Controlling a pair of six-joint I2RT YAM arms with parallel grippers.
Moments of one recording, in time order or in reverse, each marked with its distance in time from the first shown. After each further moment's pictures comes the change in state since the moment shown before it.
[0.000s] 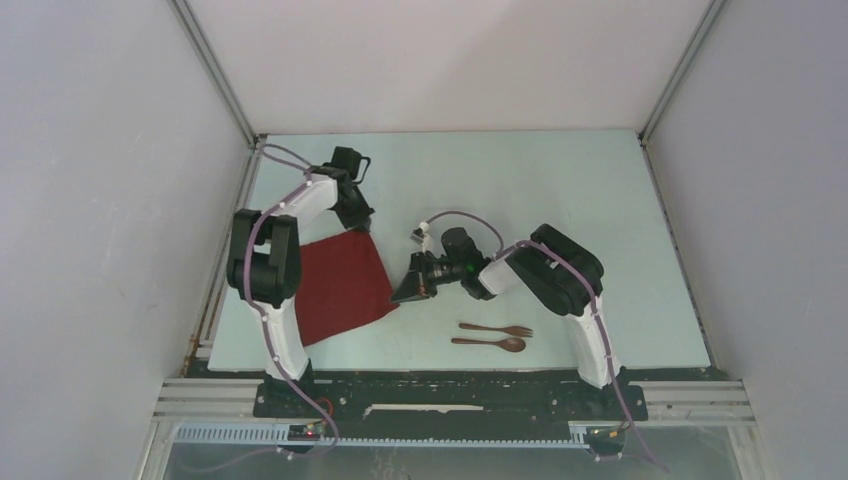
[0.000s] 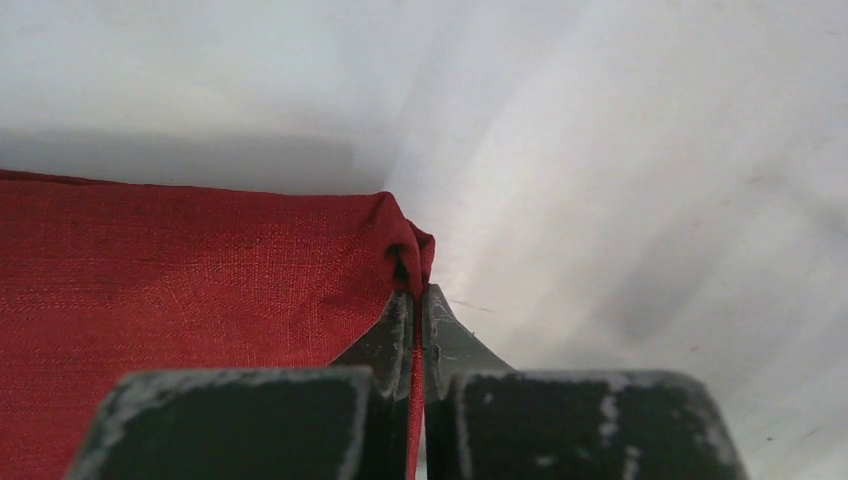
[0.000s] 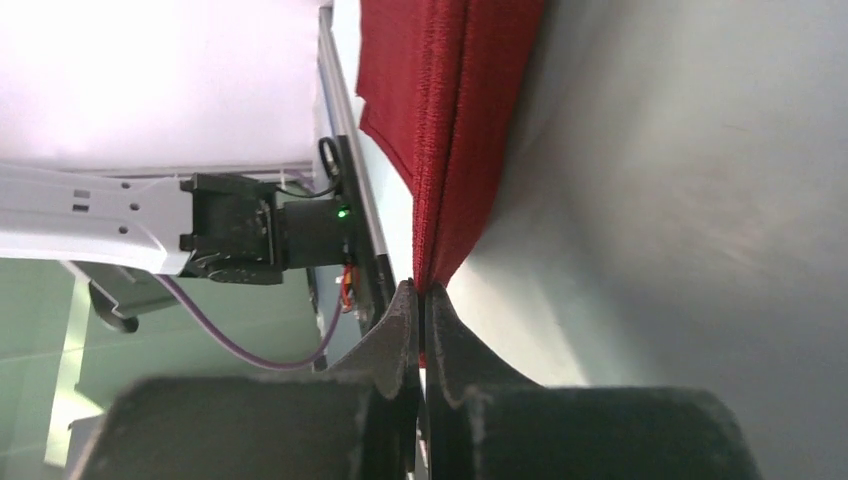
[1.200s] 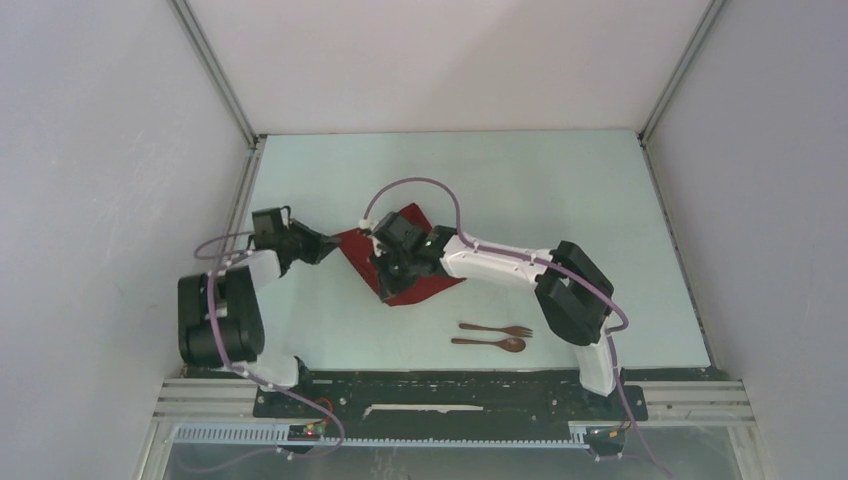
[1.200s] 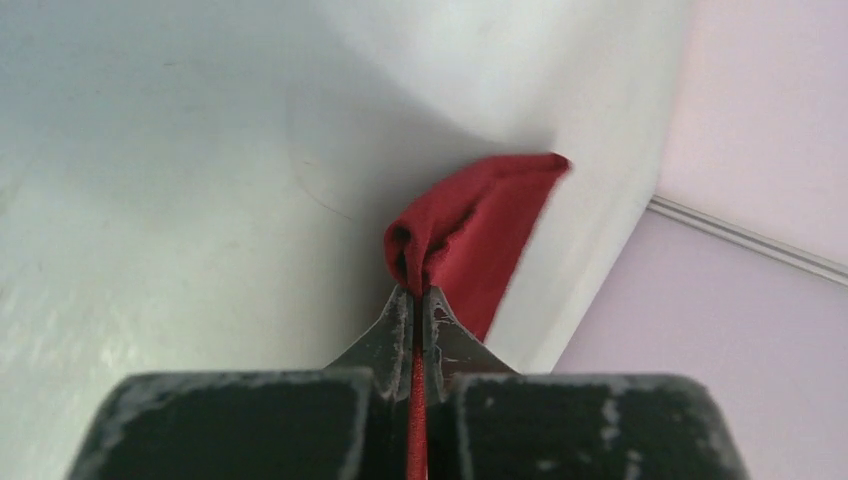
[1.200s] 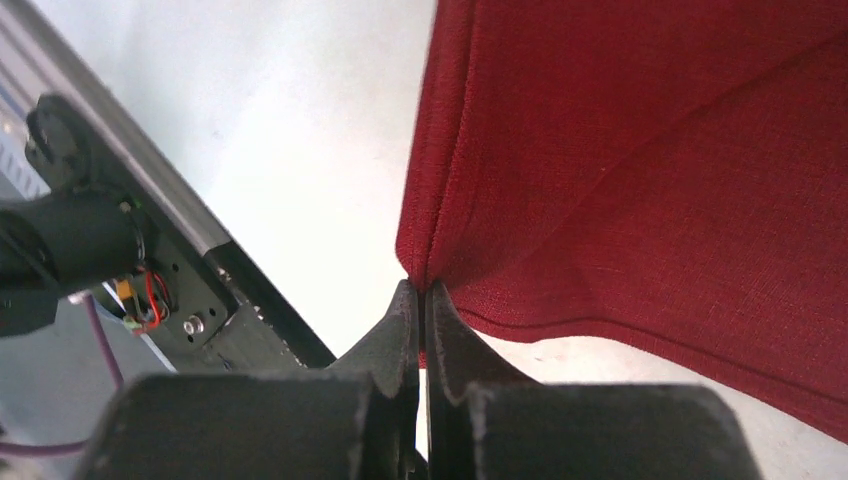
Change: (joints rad) left arm 0.352 -0.346 -0.766 0.824 0.495 -0.314; right arm 0.204 -0.159 0.570 -1.271 0.634 -0.608
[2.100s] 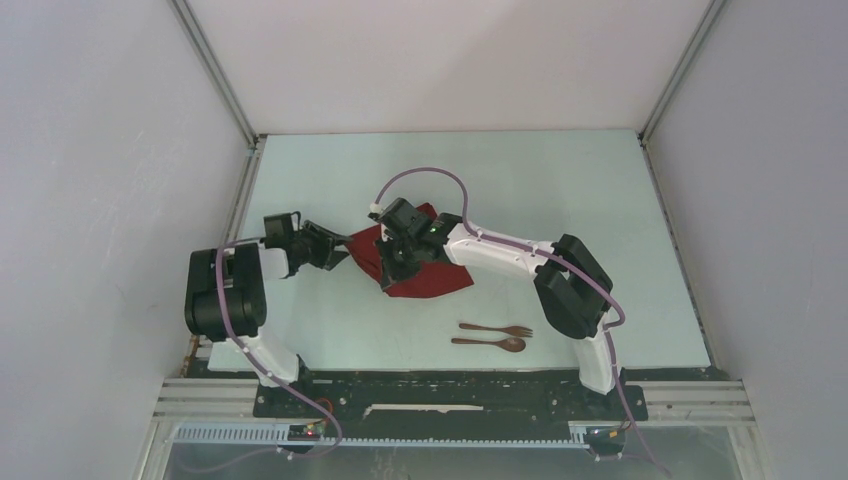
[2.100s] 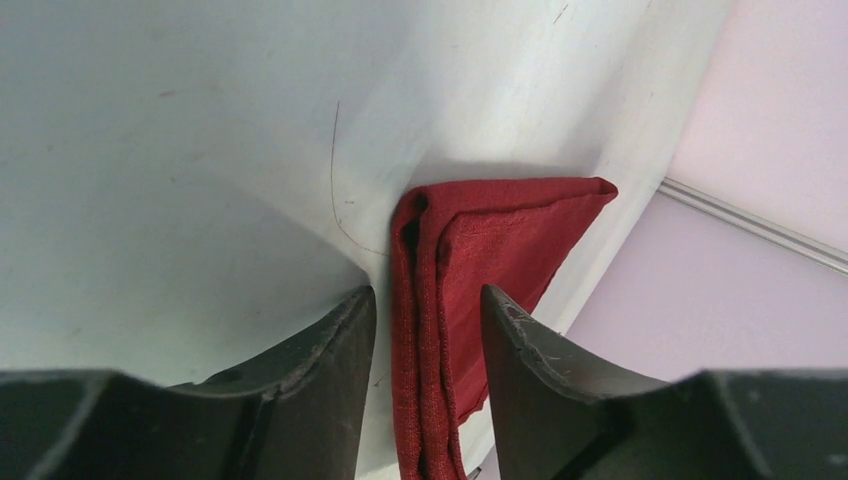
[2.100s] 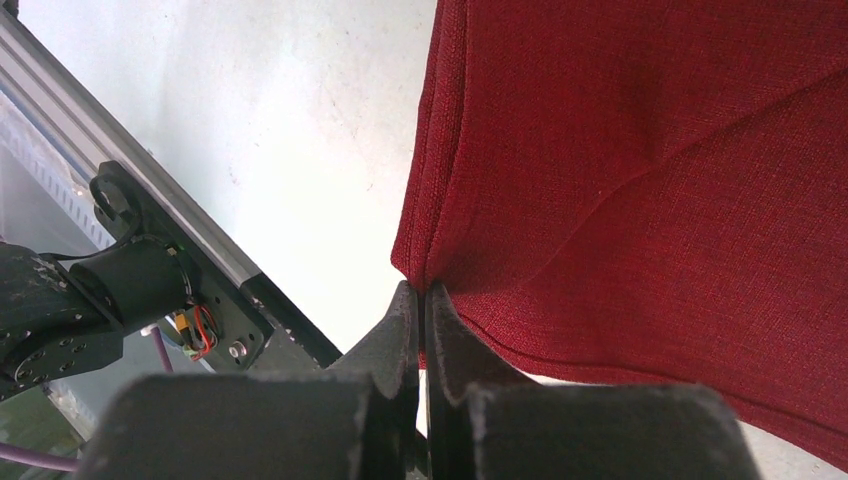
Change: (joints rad) left arm -0.021 0.096 -0.003 0.079 0.043 -0.011; right arm -0.048 0.021 0.046 -0.021 -0.037 0.077
